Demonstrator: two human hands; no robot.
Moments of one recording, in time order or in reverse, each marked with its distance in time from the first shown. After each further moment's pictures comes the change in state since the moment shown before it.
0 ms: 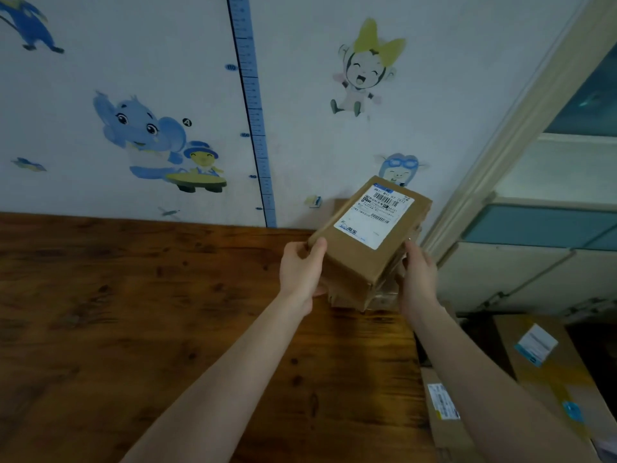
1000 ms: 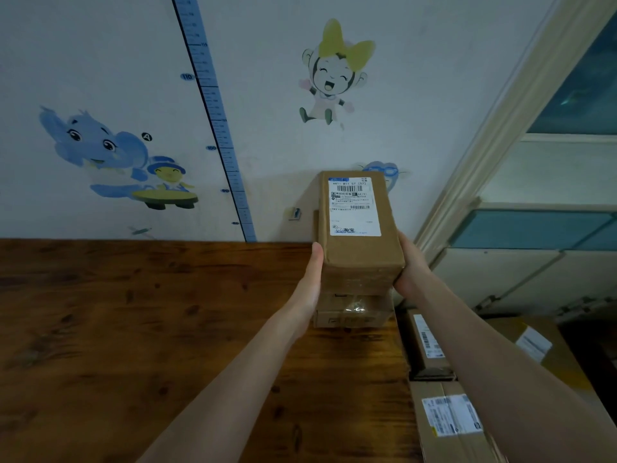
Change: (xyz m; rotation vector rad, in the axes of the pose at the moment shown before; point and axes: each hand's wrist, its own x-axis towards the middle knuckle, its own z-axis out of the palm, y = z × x) left_hand 0.033 -0.015 0.041 0.157 -0.415 -0.079; right_hand 0.052 -0.040 0.002 0.119 -0.226 0.229
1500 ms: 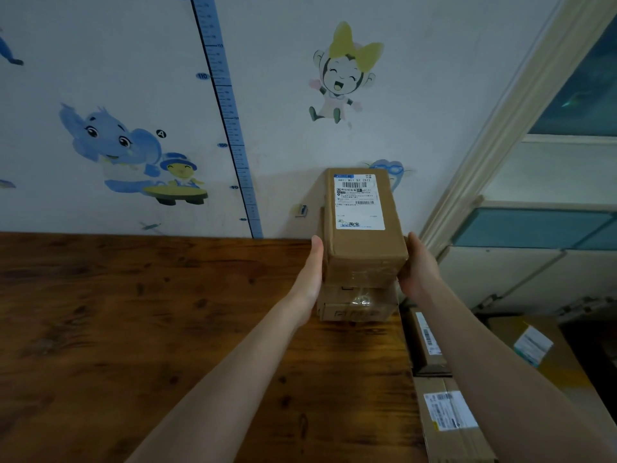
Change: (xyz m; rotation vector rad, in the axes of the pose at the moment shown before) left_hand -0.024 0.015 0.001 0.020 0.029 0.030; right_hand 0.001 0.016 -0.013 0.034 0.085 -0.049
